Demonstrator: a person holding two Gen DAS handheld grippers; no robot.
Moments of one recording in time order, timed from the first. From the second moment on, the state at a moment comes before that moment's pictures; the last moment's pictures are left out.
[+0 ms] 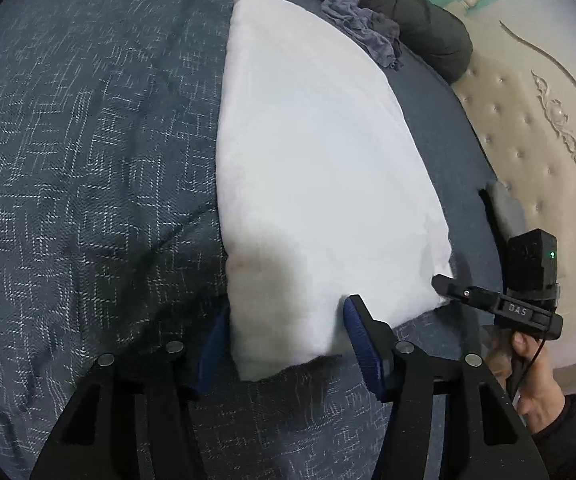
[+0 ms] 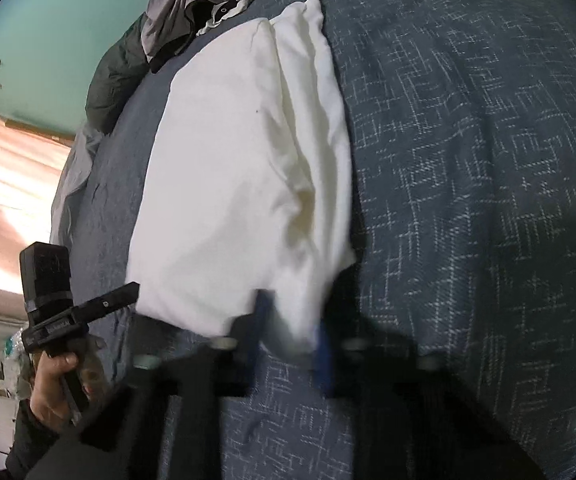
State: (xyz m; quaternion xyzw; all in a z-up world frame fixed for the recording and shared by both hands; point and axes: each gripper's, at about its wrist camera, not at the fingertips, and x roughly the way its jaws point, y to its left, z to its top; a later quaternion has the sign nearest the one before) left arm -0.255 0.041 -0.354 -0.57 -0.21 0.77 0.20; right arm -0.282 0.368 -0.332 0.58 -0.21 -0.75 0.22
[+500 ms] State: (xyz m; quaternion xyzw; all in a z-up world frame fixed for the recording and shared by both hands) left arm -0.255 0.023 -0.362 -0.57 -0.25 0.76 0.21; right arm -0.293 0.378 -0.326 0.56 -0.24 -0.76 0.22
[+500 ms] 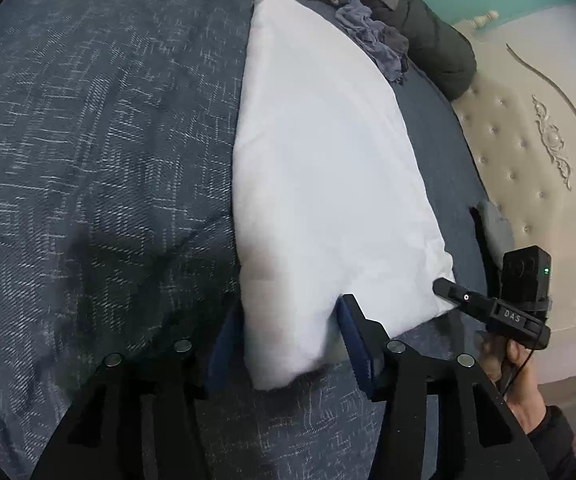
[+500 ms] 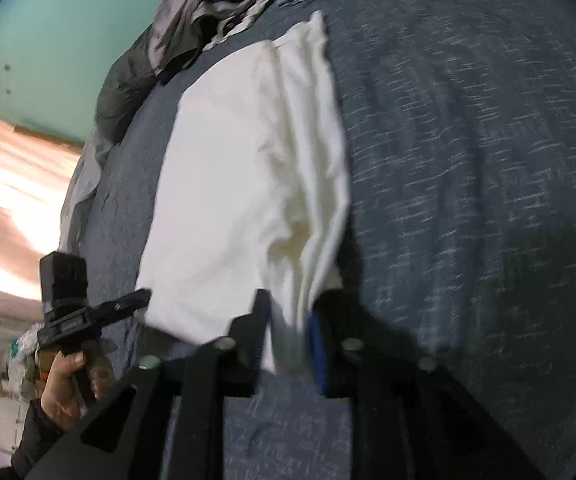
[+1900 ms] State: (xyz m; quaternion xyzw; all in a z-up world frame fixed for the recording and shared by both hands) left arm -0.254 0.086 -0.198 -0.48 -0.18 0.82 0.26; right arm -0.278 0.369 -0.167 0.48 -0.17 -0.81 0.29
